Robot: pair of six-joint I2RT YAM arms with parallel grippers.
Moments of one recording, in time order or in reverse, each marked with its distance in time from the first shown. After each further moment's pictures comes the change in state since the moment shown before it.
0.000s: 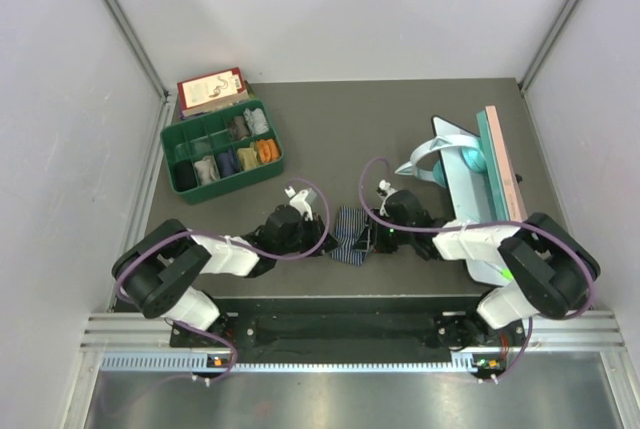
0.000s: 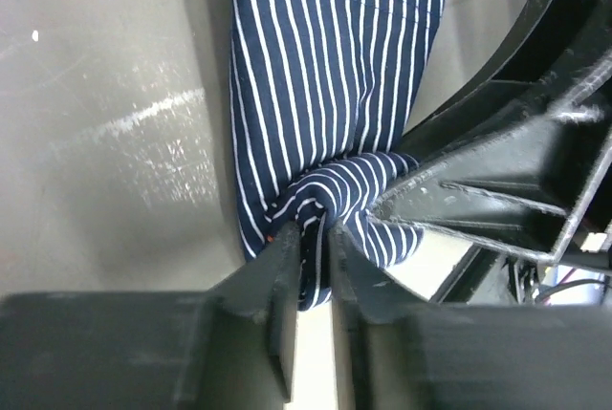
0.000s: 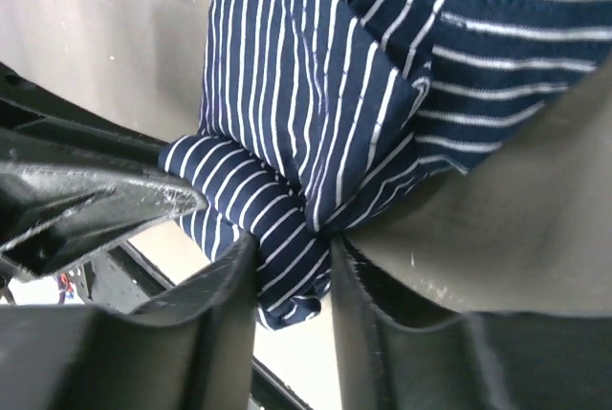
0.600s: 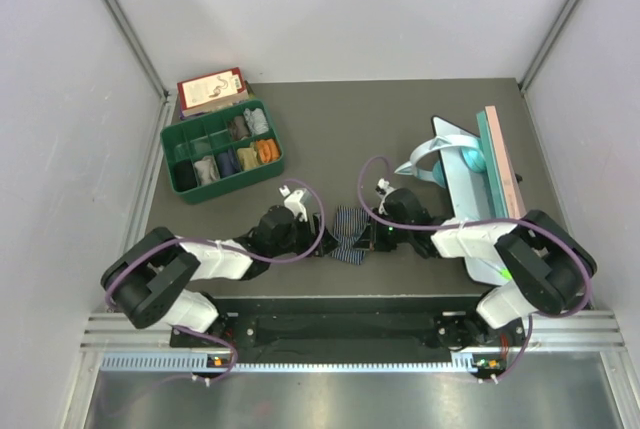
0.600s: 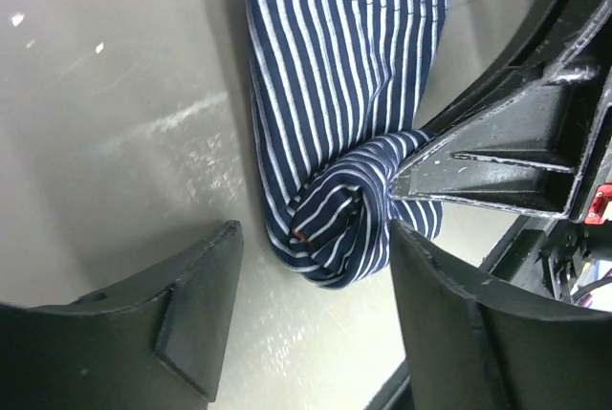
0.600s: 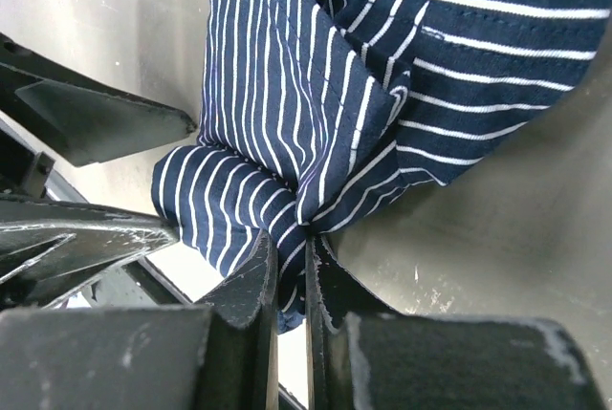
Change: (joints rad) left arm 0.027 -0.090 -0.037 -0.050 -0.022 0.092; right arm -0.004 0.028 0.015 0.014 -0.015 -0.003
